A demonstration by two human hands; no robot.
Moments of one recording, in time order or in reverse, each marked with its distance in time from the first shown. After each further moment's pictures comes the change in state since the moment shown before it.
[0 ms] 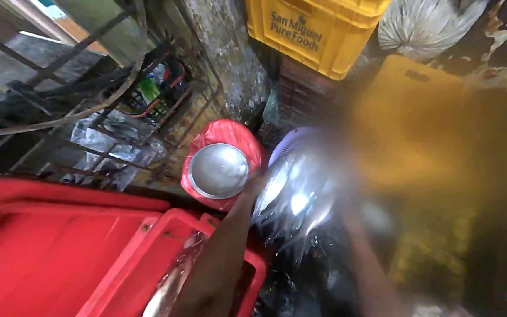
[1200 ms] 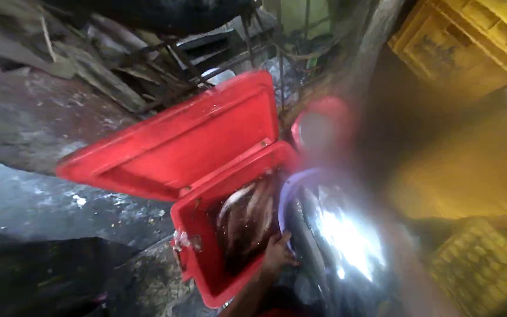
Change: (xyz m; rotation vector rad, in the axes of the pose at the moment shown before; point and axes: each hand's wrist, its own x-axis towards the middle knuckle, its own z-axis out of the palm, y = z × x) left_hand -0.466 -0.164 0.025 -1.293 0.248 -0.513; right_hand -0.185 -0.019 0.048 -0.611 -0.545 -0.474
